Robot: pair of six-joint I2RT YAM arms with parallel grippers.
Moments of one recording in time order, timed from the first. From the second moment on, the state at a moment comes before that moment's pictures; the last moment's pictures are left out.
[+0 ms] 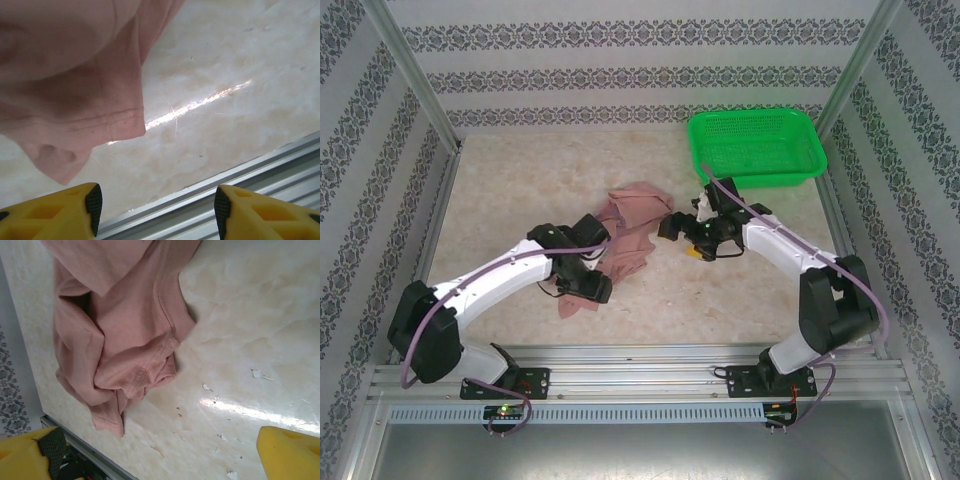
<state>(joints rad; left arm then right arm) -0.71 1.46 1.05 -1.03 0.14 -0.40 0.32 1.52 1.02 -0.54 -0.58 0.68</state>
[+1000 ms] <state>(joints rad) -0.85 1.78 1.08 -0.93 -0.06 -0.40 0.21 1.41 0.90 -0.52 -0.62 0.68</state>
